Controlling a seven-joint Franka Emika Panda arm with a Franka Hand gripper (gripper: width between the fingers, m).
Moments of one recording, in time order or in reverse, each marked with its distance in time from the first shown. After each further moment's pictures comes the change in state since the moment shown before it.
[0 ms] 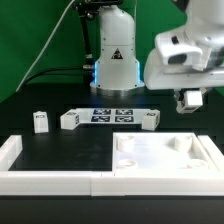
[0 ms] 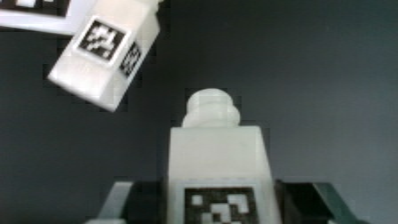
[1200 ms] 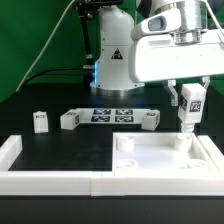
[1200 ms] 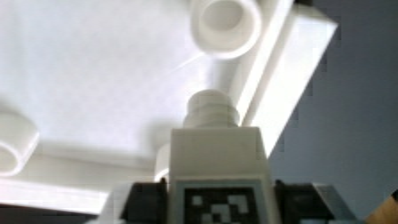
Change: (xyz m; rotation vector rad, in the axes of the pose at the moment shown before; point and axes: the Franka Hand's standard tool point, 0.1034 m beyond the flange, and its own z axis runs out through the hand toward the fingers) arm 0.080 0.029 -0.047 0.002 0.690 -0.181
